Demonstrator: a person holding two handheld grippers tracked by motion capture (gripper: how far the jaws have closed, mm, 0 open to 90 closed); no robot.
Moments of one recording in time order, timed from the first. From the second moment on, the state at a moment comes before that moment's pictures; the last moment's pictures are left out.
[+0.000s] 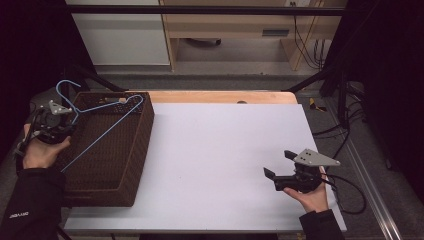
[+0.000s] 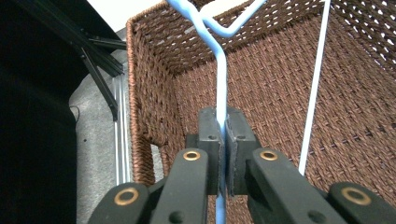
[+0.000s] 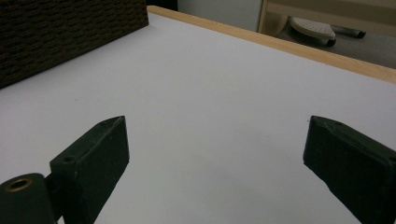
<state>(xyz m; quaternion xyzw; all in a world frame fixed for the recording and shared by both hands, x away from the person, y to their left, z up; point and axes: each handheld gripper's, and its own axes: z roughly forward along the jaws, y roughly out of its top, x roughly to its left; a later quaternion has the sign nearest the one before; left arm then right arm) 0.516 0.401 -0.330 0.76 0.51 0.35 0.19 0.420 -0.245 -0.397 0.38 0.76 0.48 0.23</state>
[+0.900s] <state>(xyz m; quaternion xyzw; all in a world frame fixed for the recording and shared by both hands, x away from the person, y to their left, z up) 0.513 0.399 -0.374 0.77 0.54 0.30 0.19 0.420 -0.244 -0.397 0.38 0.75 0.48 0.23</state>
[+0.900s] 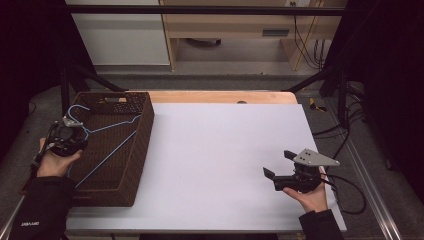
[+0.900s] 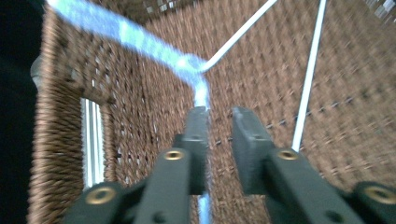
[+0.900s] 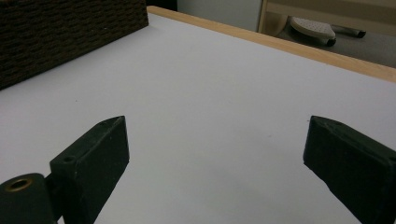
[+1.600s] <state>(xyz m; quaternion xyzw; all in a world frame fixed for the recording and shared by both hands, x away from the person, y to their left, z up) 0.437 0.321 -0.332 0.74 0.41 0.27 0.46 0.419 -0.247 -0.395 0.39 0.74 0.49 0.23</state>
